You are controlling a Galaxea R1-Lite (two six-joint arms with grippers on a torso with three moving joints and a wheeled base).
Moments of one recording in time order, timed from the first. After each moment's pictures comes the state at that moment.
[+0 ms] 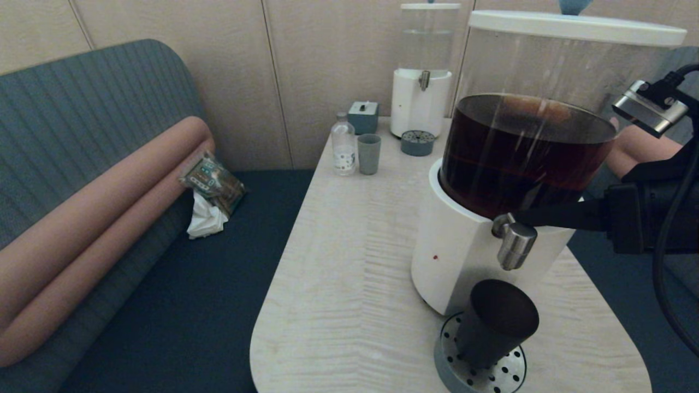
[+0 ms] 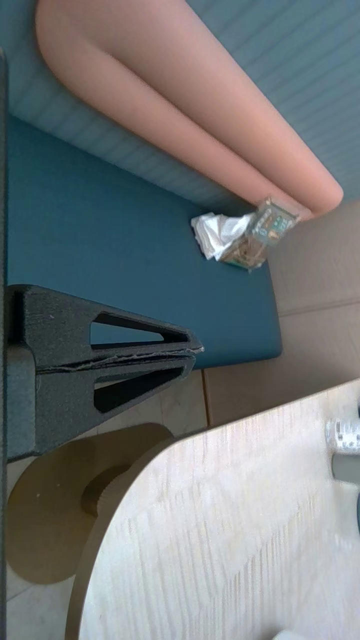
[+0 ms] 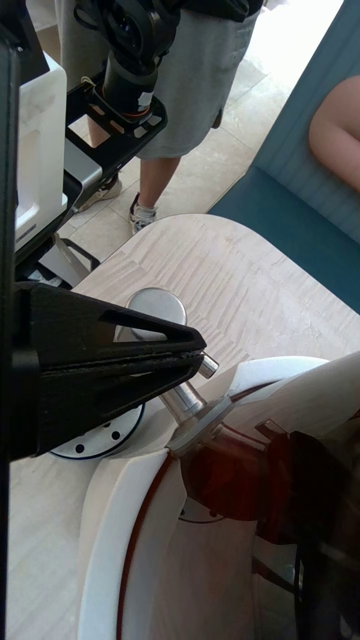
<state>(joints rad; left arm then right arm) 0.02 0.00 0.00 -0.14 -0.06 0.13 0.37 1.36 -1.16 0.27 0.41 0.15</state>
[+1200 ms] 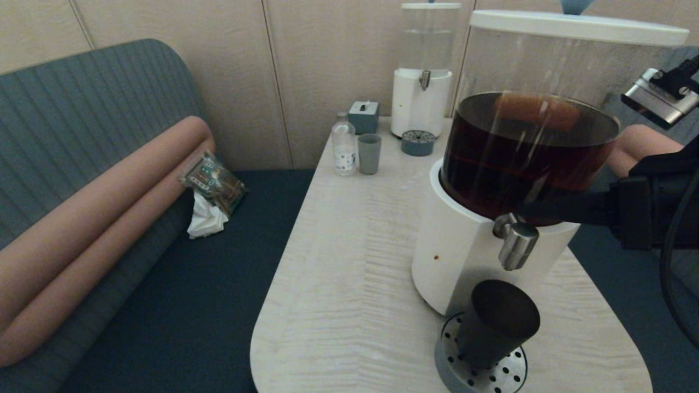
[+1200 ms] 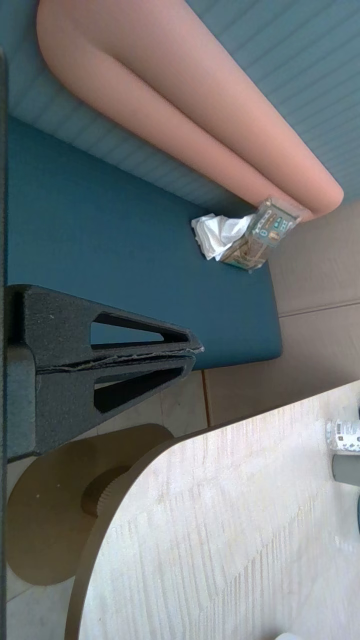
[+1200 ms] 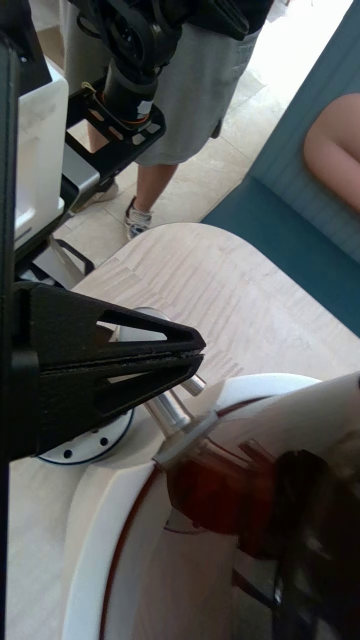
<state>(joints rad) 0.02 0.00 0.00 -0.14 -0.06 0.13 0.37 1.34 -1.16 0.23 0.43 0.15</state>
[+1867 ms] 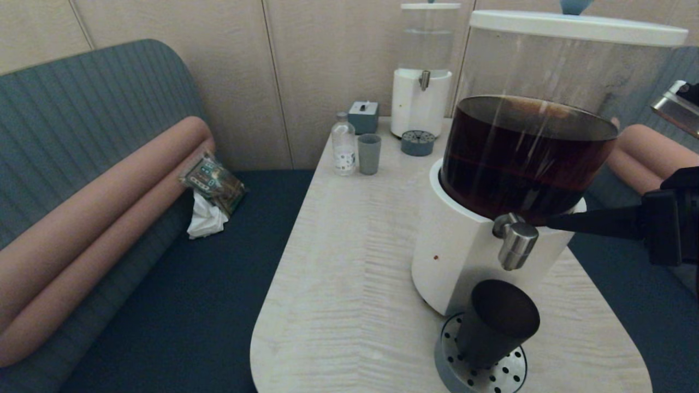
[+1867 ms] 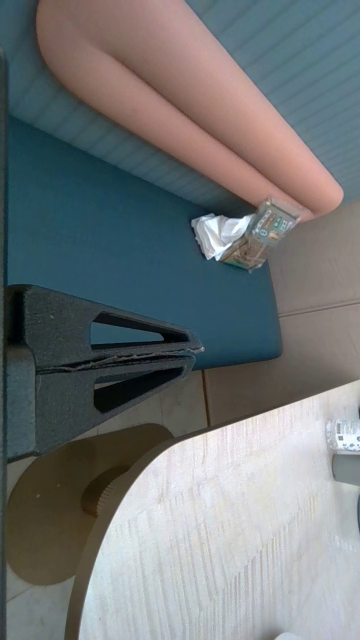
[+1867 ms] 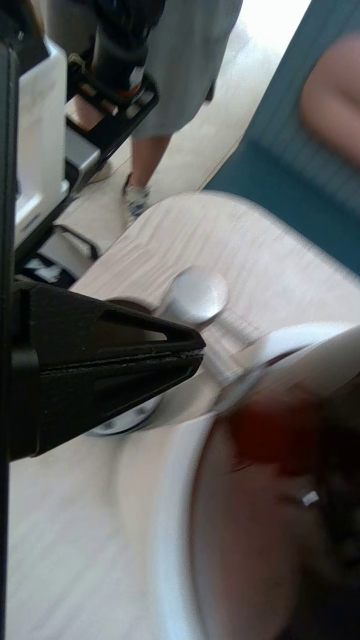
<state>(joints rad) 0.02 0.00 0.00 -0.14 -0.06 0.13 0.35 1.28 -1.15 0.35 0.31 0.15</state>
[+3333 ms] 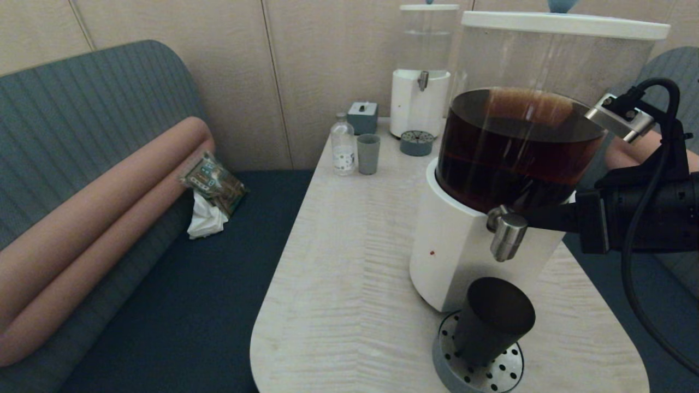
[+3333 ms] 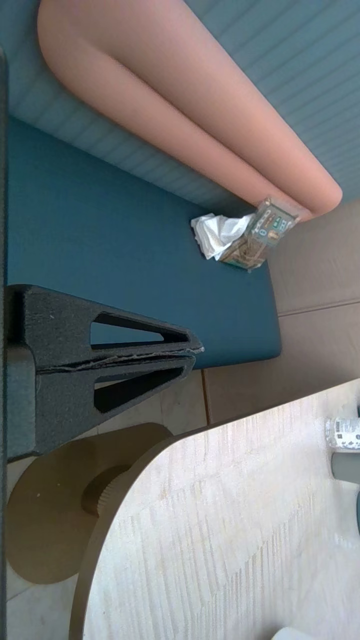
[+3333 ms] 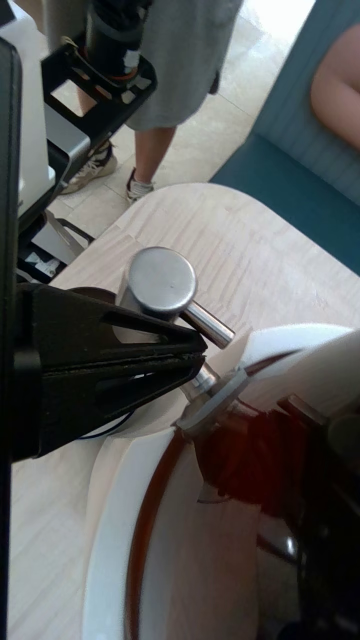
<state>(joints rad) 0.02 0.00 0.00 -0.14 -0.06 0.13 0.40 1.40 -1.16 0.23 0.32 0.15</state>
